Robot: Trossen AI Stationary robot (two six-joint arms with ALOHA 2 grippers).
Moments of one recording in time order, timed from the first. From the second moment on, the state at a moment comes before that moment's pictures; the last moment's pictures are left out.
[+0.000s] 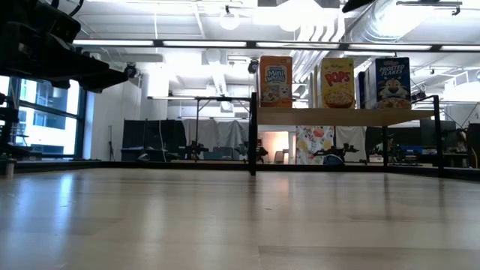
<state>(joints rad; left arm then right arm) -0.02 0.11 0.01 0.01 -0.03 0.11 -0.34 1.03 1.45 -1.12 -0.04 -0.31</state>
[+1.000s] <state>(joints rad) -0.02 0.11 0.01 0.01 -0.03 0.11 -0.15 0.36 0.31 -0.11 -0.01 -0.07</state>
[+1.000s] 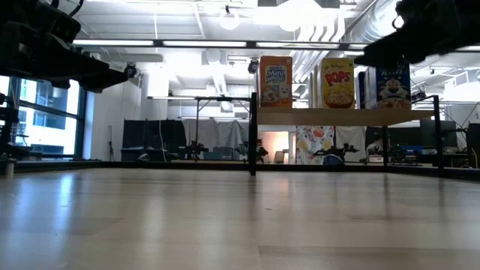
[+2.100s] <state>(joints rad) -0.02 0.11 0.01 0.01 -0.03 0.11 -0.15 0.17 0.01 0.02 0.05 0.06</state>
